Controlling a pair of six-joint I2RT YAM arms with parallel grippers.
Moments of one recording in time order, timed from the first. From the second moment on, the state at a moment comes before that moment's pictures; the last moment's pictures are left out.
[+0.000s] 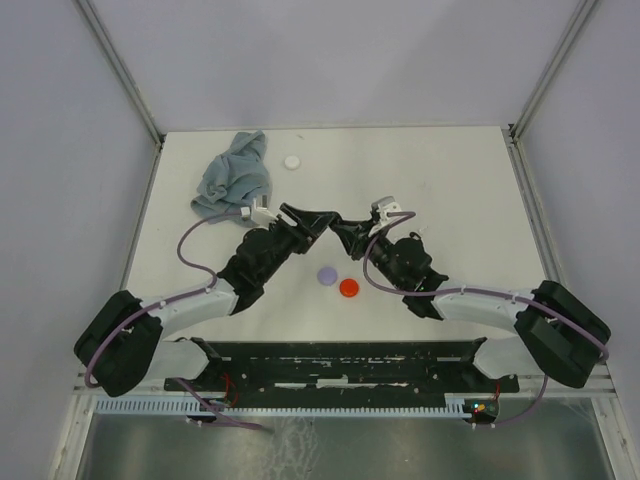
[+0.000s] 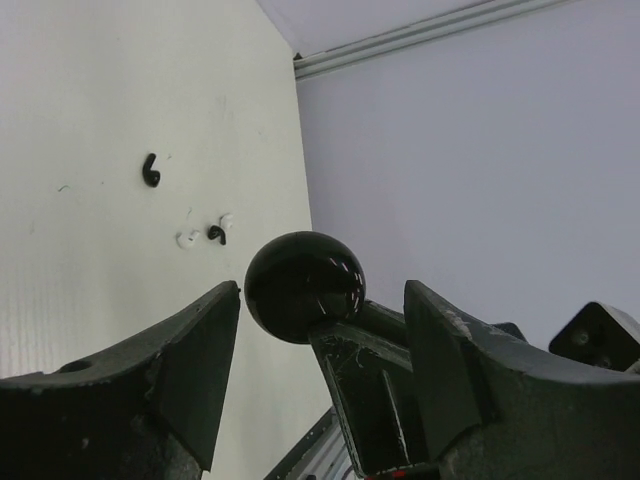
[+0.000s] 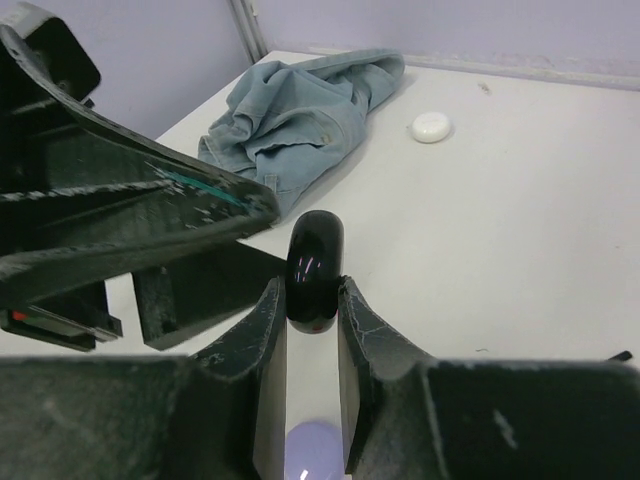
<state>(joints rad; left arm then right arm) -0.72 1.29 0.51 0.71 -0.15 -1.26 0.86 1.36 0.53 0.89 0.21 0.22</state>
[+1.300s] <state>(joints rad) -0.47 1.22 0.51 1.05 0.82 -0.54 0.58 1.07 0.74 0.41 -0.62 0.30</state>
